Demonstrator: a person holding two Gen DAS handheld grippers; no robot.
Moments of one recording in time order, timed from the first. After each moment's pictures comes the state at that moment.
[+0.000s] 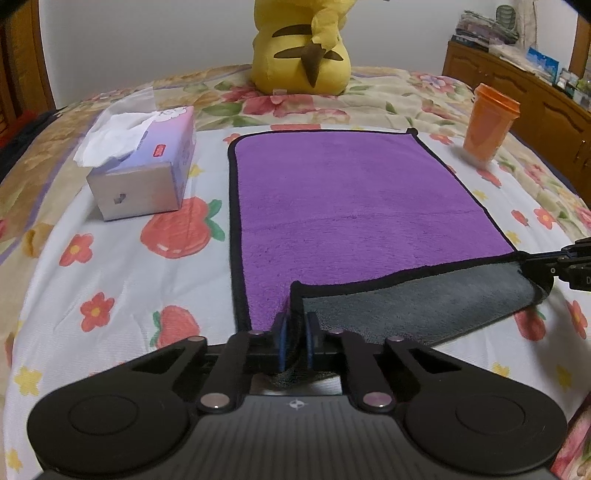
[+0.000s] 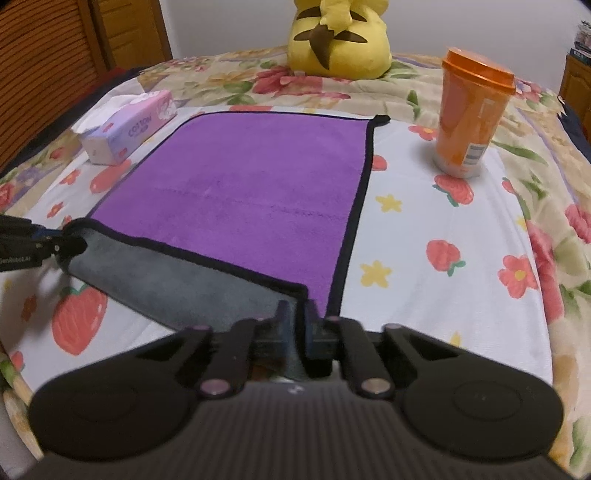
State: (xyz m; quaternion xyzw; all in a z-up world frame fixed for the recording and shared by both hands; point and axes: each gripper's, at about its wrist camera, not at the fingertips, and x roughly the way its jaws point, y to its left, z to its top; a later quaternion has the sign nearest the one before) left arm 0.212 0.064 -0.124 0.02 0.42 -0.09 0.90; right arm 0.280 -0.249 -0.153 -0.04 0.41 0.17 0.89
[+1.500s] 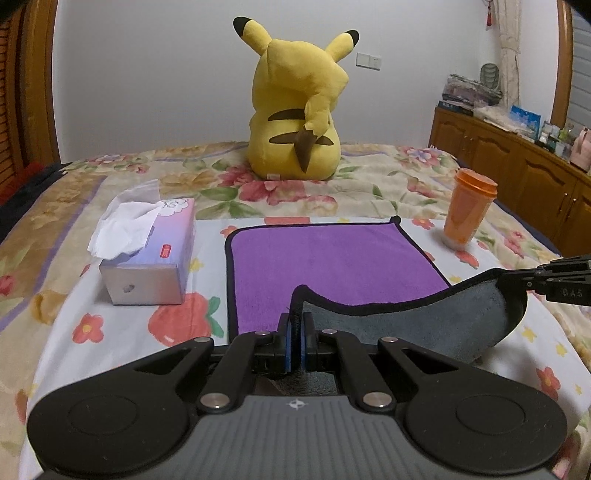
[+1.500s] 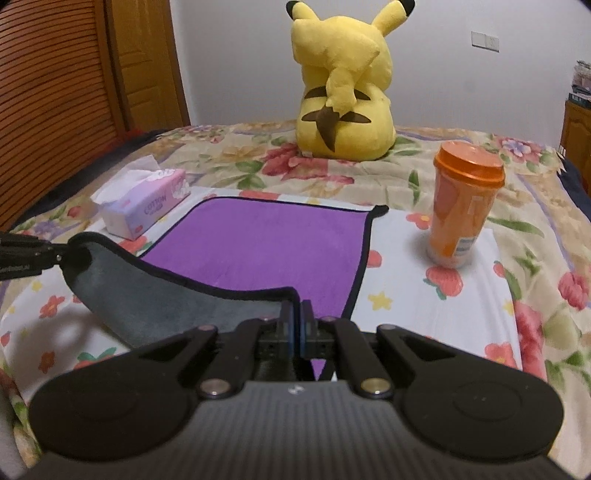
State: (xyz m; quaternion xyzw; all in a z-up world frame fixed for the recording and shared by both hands) left arm 0.212 0.066 -0.076 0.00 0.31 -0.10 0.95; right arm 0.289 -0.261 -0.112 -0.03 0.31 0.20 0.93
